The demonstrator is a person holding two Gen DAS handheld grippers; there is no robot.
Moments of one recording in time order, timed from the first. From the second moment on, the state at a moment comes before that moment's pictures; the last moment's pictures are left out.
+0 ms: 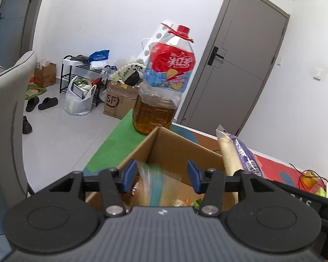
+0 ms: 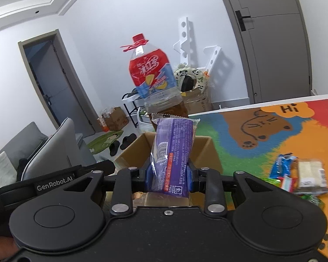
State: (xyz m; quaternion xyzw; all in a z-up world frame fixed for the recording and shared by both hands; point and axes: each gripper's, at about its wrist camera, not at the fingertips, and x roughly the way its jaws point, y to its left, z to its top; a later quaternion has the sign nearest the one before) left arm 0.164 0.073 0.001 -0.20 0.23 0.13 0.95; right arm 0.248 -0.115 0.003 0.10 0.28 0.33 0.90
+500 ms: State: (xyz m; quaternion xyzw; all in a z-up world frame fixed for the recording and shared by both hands) left arm 0.145 0.081 -0.001 -0.20 0.23 0.14 0.94; right arm 0.244 -0.118 0.004 0.11 0.27 0.34 0.89
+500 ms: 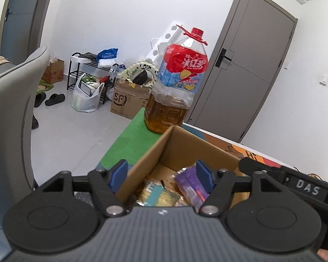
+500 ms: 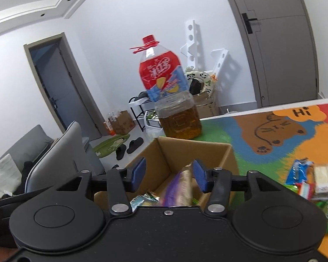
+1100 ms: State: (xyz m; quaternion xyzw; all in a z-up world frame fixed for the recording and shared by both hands) left arm 0.140 0.026 0.008 -0.18 0.24 0.13 0.95; right arm 0.231 -0.196 0.002 0.14 0.27 0.30 0.90
